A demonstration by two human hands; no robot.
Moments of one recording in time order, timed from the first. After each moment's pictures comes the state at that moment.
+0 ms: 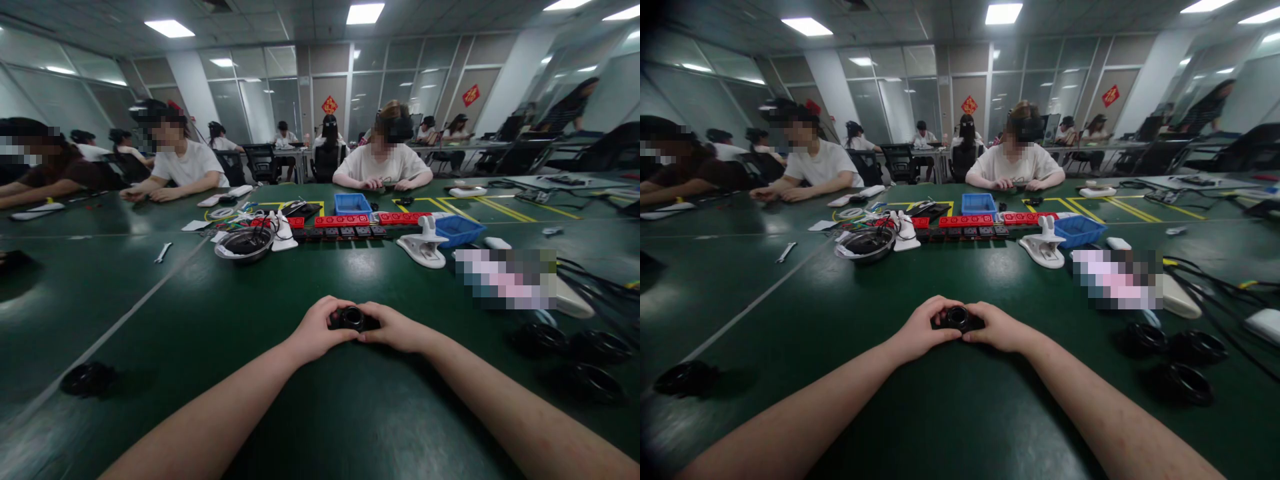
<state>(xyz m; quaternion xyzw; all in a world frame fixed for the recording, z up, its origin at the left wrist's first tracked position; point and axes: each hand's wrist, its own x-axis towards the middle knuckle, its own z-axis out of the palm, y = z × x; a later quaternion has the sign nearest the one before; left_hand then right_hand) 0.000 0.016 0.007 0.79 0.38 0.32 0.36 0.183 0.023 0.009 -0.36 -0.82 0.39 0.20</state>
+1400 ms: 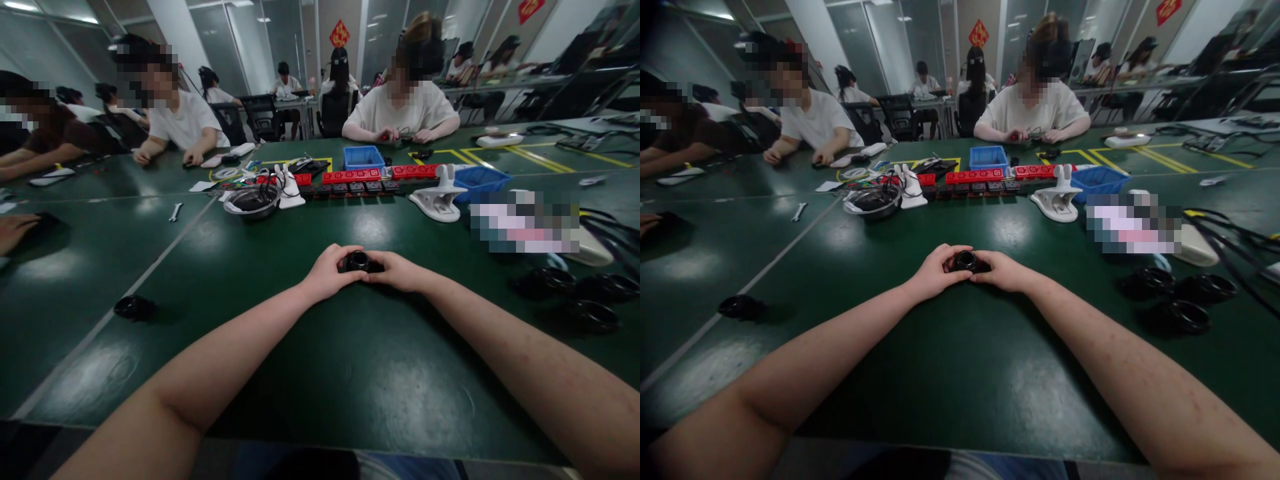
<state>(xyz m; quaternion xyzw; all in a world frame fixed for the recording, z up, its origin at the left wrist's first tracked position) 0.004 0.015 -0.001 0.81 0.40 0.32 0.29 0.182 0.026 -0.004 -0.34 -0.79 0.45 0.22</state>
